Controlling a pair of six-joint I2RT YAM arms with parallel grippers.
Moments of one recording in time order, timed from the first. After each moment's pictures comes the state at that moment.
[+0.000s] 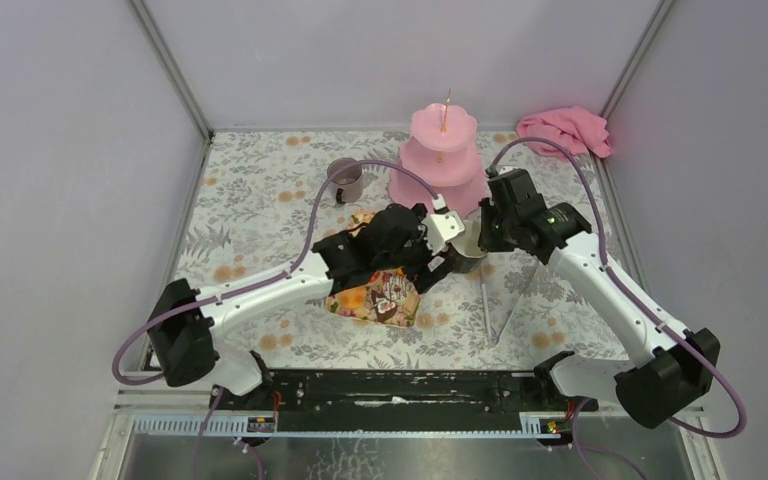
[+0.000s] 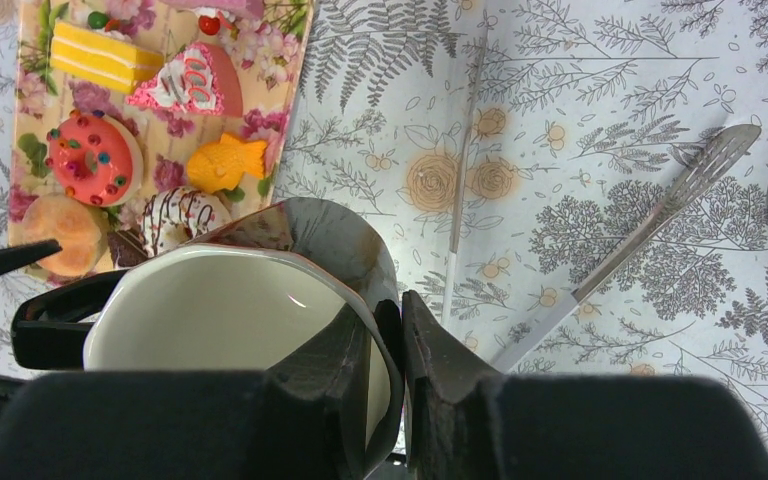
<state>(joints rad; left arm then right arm) -0.97 1.47 1.16 -0.23 0.08 0.14 0.49 1.24 1.17 -0.87 0.12 0.39</state>
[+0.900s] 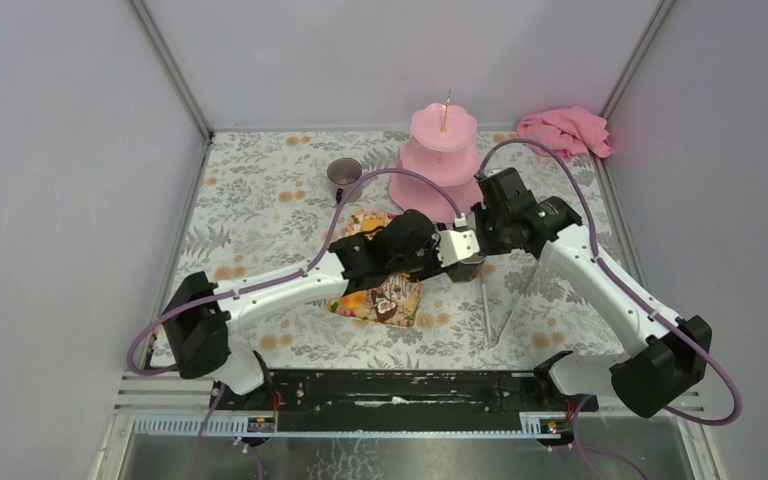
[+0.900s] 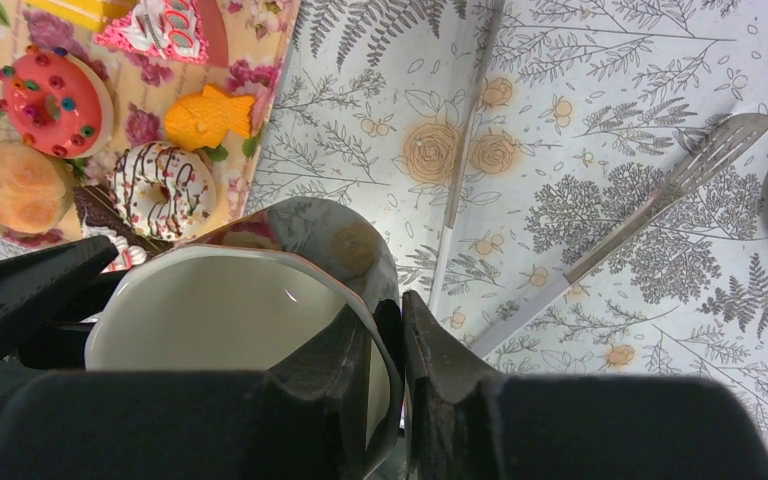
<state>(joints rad) -1.02 1.55 1.22 -0.29 0.02 0.38 0.52 1.29 1.21 -0.94 0.10 0.35</state>
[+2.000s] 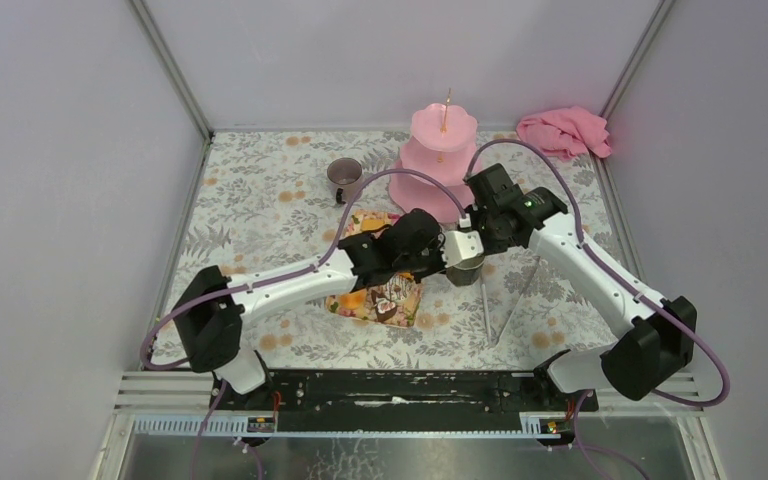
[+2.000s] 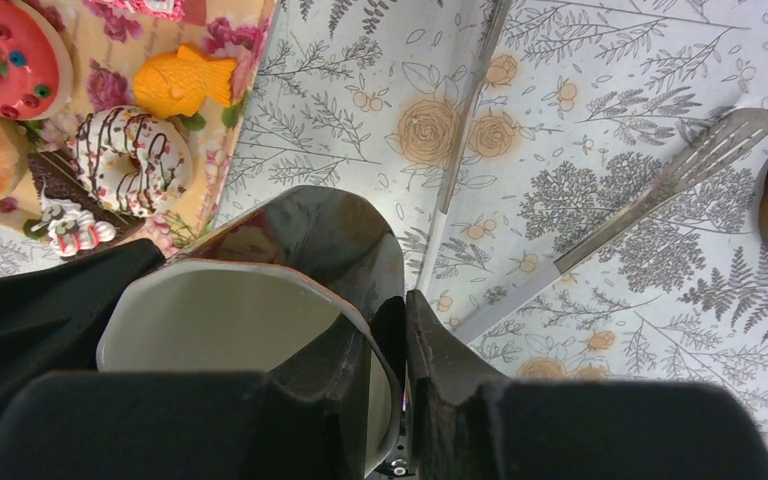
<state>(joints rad) -1.01 1.60 1.24 -0.28 0.06 0.38 0.54 1.38 1.28 -1.01 0.09 0.31</state>
